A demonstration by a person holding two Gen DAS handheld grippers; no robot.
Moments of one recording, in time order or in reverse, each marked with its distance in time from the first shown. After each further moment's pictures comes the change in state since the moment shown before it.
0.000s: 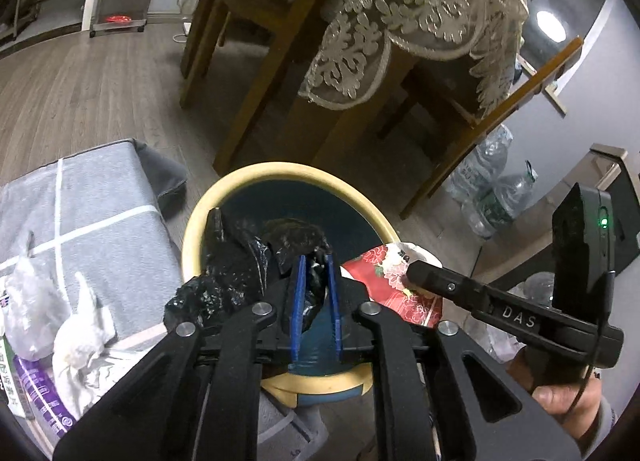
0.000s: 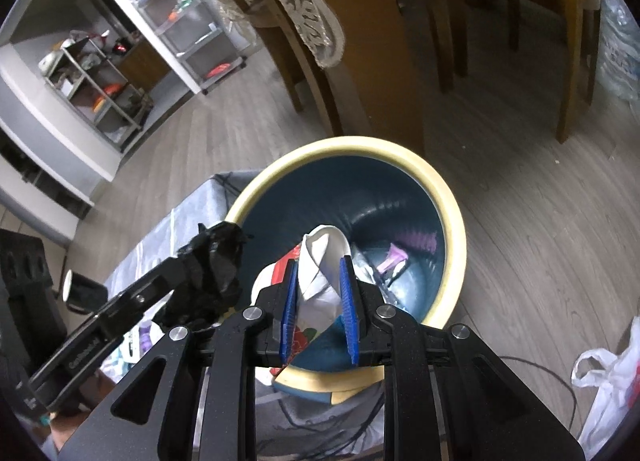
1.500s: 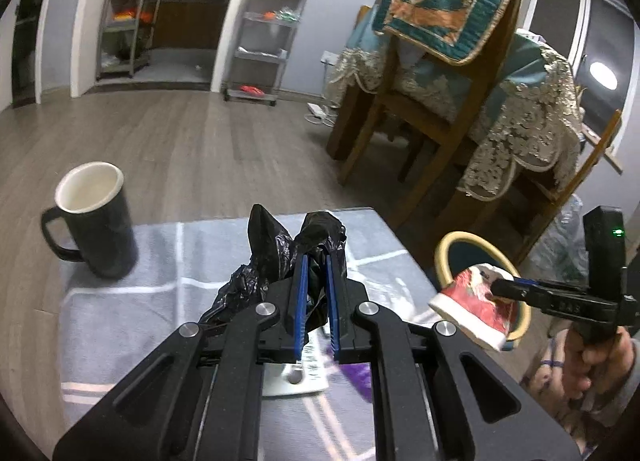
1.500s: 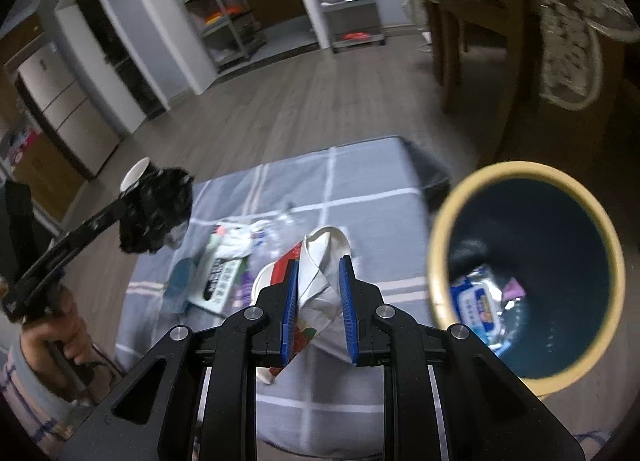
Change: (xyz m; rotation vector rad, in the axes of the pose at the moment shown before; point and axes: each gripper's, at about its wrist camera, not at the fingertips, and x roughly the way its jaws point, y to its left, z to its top) left arm -0.237 0.191 -0.058 -0.079 -0.302 0.306; right arm 0.020 0.186 -0.057 -0.421 0.044 0.186
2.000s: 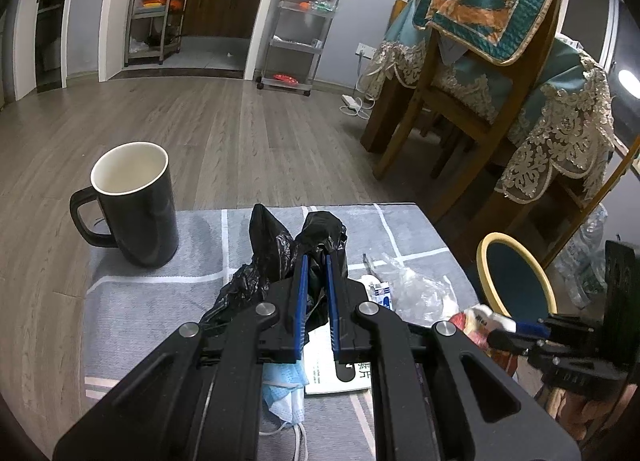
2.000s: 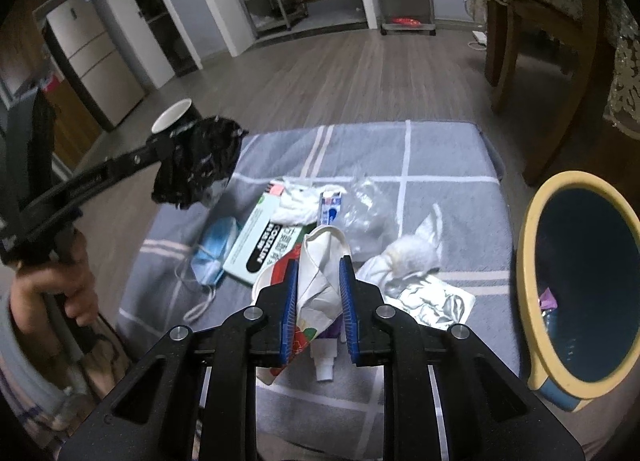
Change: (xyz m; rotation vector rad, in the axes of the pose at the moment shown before) left arm 0.004 0.041 -0.001 -0.041 0.019 0.120; right arm 0.039 0.078 -0.019 -0.152 0.079 0.060
